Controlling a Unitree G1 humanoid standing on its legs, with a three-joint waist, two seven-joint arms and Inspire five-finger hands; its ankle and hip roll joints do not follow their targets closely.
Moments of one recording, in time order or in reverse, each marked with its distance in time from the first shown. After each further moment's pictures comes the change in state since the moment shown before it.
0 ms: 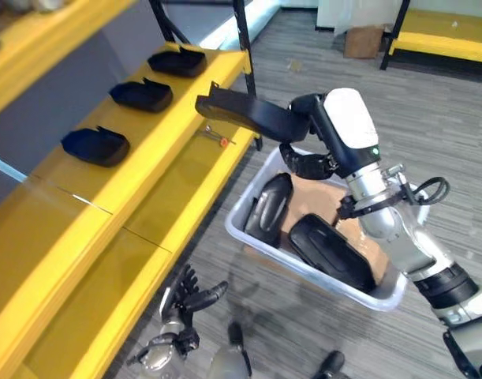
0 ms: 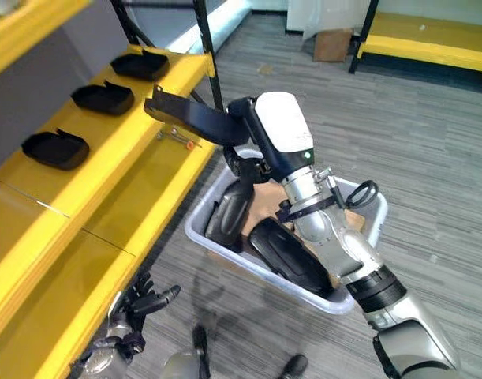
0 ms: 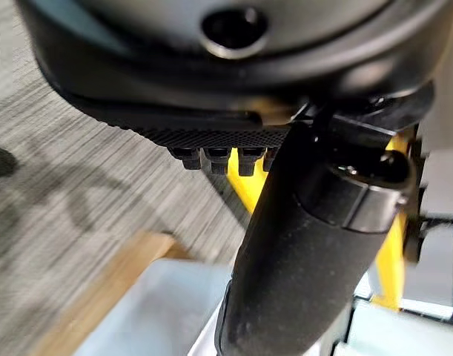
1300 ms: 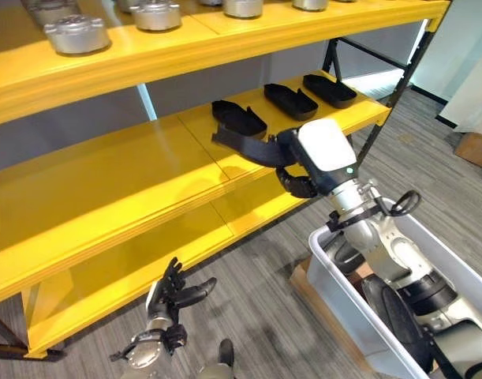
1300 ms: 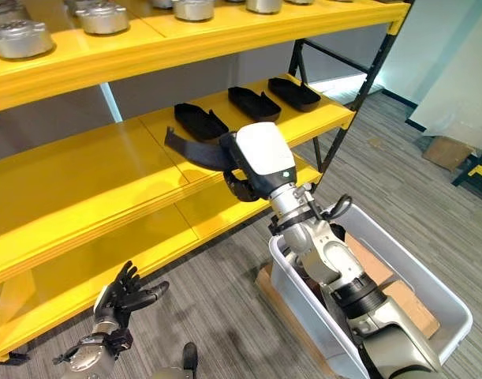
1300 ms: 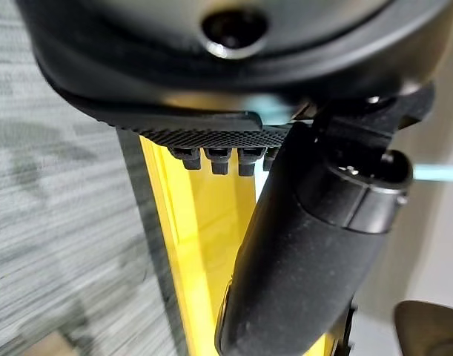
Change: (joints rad) left arm 0.047 0.080 0.098 -0.038 0.059 0.003 -0.017; right arm -0.057 0.101 0.124 0.096 -0.288 0.034 0.149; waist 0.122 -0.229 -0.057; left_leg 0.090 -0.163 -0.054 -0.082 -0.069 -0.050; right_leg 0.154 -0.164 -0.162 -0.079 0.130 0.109
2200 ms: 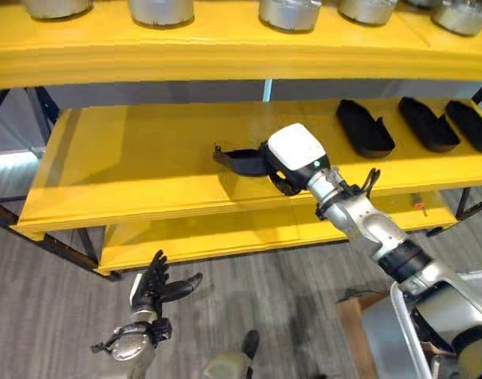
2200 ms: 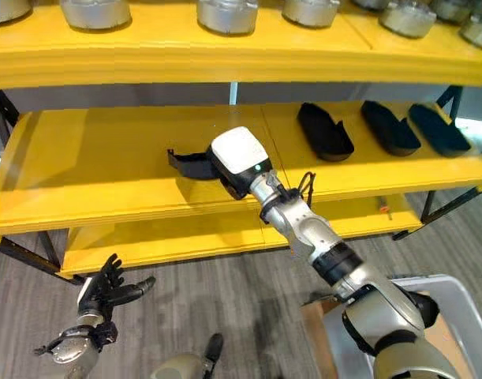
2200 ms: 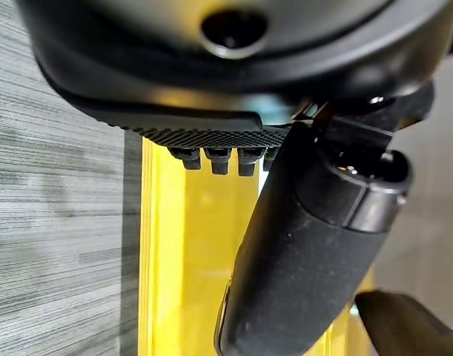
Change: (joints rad) left arm -0.054 0.066 -0.008 0.041 0.022 -0.005 -0.003; right arm -0.185 0.022 0.141 0.294 -0.081 0.009 0.032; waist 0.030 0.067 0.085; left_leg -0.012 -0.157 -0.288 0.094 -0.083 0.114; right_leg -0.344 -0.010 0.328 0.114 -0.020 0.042
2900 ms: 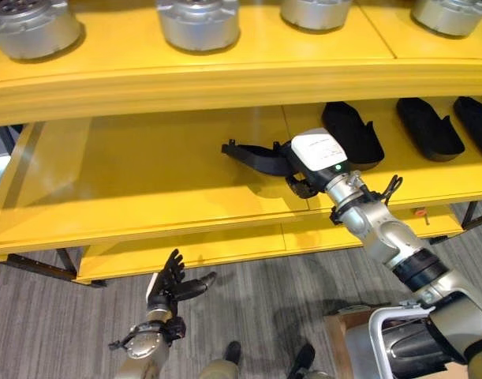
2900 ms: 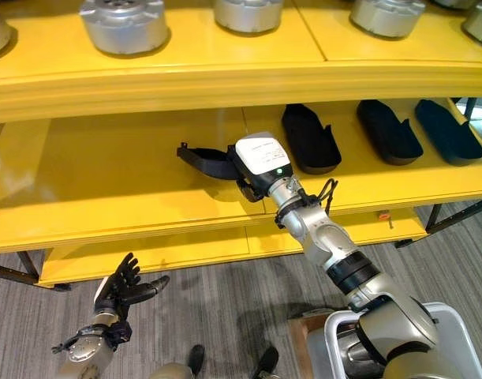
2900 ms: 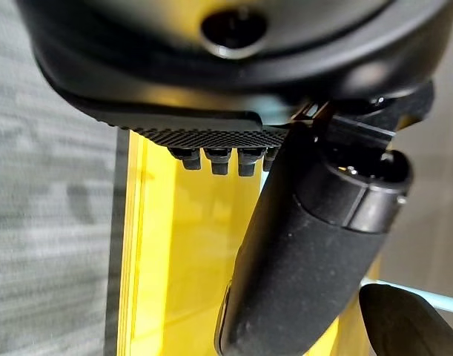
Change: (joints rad) left arm -0.004 -0.046 -0.035 -0.026 -0.003 0.000 -0.008; right arm 0.029 -0.039 -0.073 -0.038 0.082 0.001 -0.013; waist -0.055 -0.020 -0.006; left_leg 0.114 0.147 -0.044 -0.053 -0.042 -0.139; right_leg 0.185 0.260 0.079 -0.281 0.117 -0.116
